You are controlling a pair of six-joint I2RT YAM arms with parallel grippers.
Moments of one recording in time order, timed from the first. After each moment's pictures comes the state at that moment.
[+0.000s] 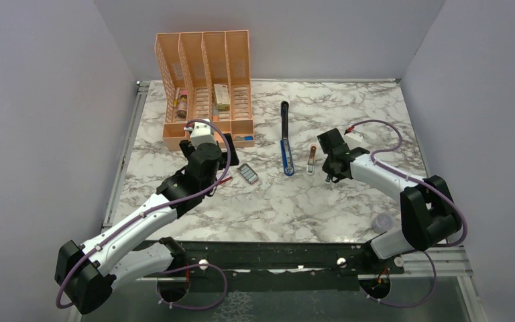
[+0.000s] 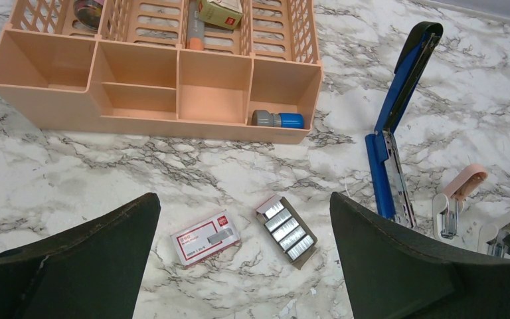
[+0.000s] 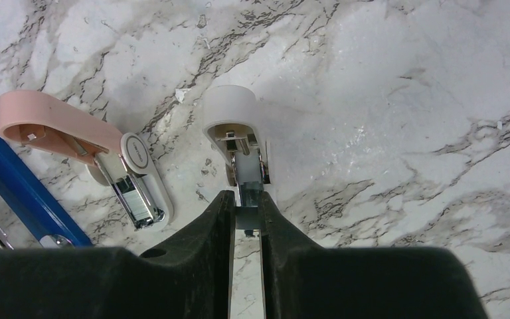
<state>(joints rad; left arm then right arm) -0.73 0.97 0.76 -0.18 -0.63 -0.47 0.44 1.48 0.87 -0.46 0.48 0.85</state>
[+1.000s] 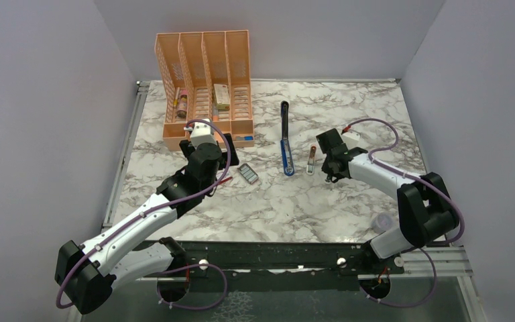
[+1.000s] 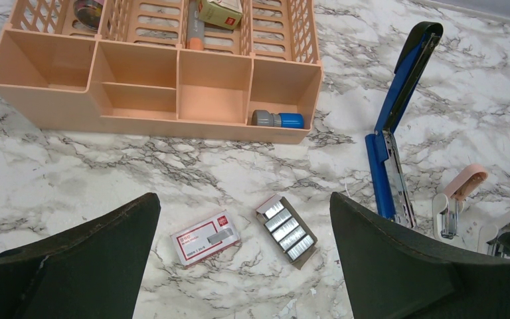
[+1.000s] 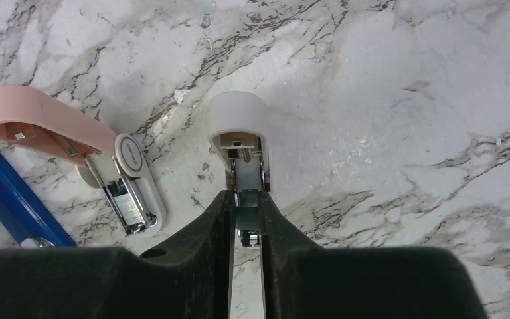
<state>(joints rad) -0.73 0.97 0.76 -0.18 -0.63 -0.47 0.44 1.51 0.86 -0.43 0.49 0.78</state>
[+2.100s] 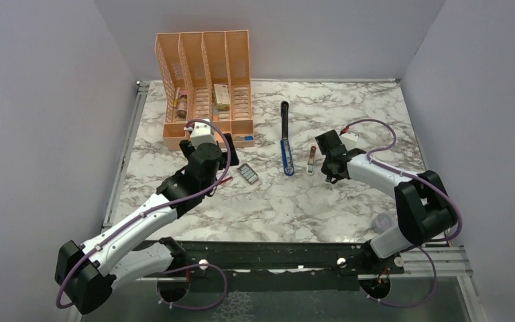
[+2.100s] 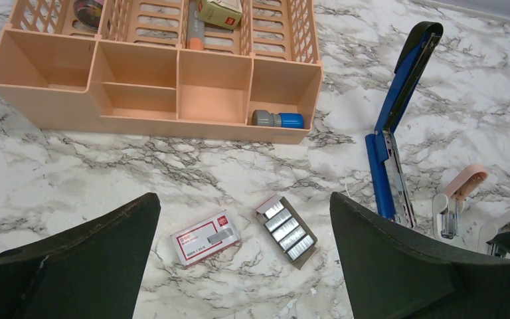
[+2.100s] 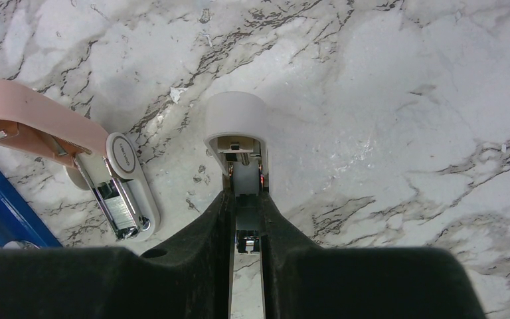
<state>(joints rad) -0.73 0.97 0.76 -0.18 -0.63 -0.47 0.44 1.53 0.85 -0.40 0.49 0.76</state>
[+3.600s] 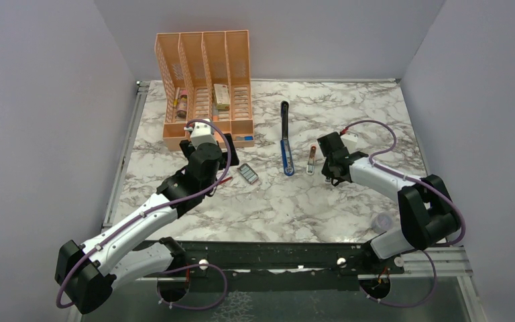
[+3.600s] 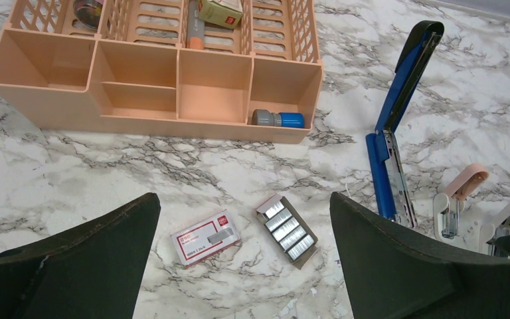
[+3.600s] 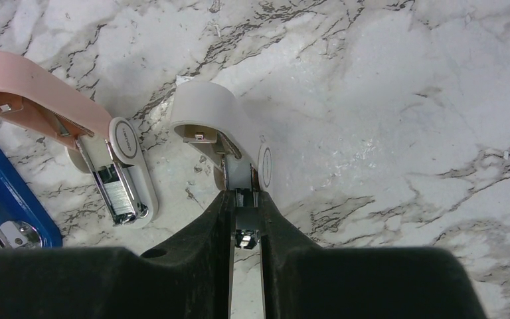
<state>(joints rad) -0.73 0.97 0.76 -0.18 -0.63 -0.47 0.44 1.49 0.81 -0.37 0.45 0.70</state>
